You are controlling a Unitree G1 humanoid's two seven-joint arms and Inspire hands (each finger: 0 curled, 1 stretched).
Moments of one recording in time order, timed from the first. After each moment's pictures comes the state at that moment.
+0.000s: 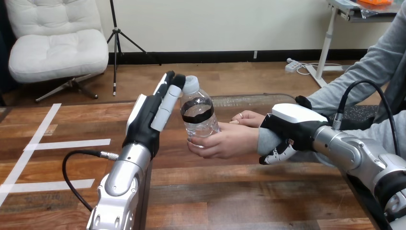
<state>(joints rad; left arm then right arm) -0.37 0.07 0.02 0.46 0.04 -0.11 -0.13 -0.83 -0.48 0.46 1.21 -0.64 -0.53 0.12</state>
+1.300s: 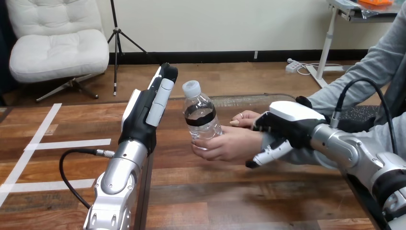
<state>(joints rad) -0.37 0.07 0.03 0.43 0.00 -0.11 -0.13 -0.83 -0.47 0.46 1.20 -0.64 -0.53 0.12</state>
